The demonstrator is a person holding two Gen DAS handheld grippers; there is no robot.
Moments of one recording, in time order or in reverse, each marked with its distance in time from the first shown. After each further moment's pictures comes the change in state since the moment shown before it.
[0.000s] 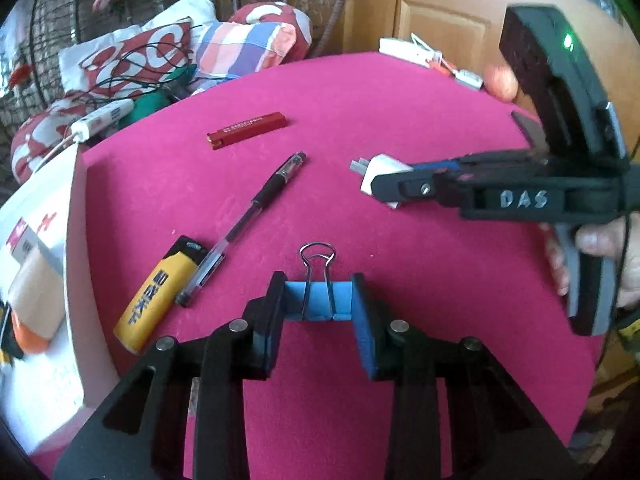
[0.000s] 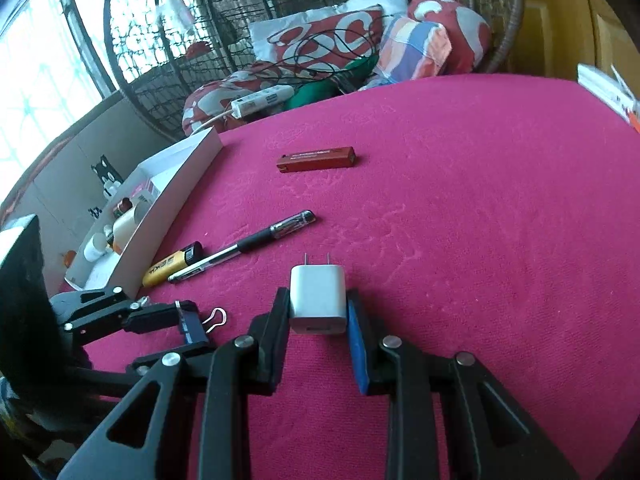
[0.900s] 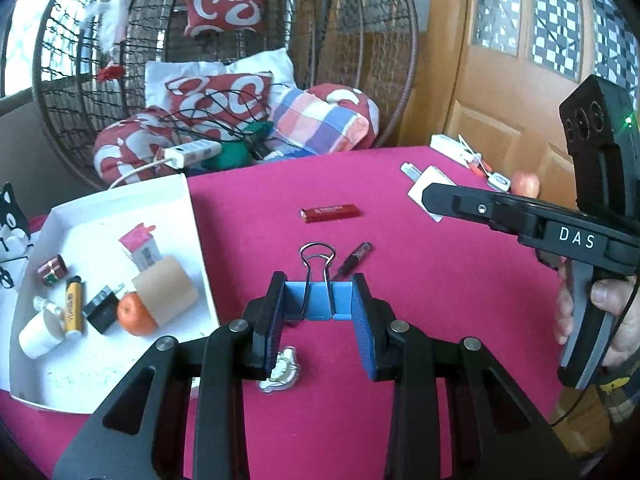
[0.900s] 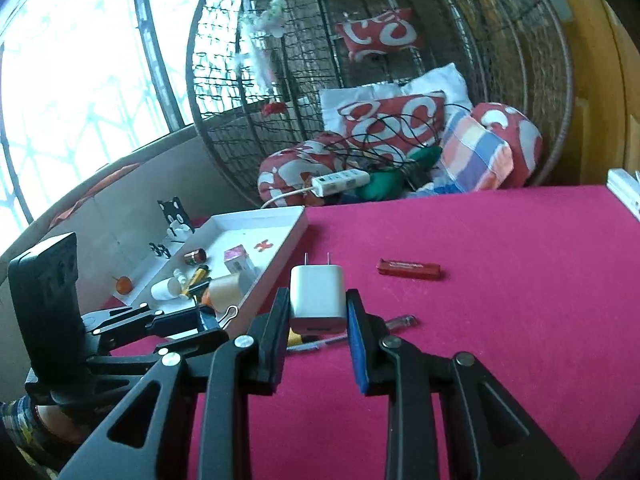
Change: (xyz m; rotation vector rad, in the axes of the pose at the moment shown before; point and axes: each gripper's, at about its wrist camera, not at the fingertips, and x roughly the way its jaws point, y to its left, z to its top) left arm -0.100 0.048 0.002 -0.193 -0.232 0.109; right arm -0.060 0.083 0.038 -0.138 -0.235 0.111
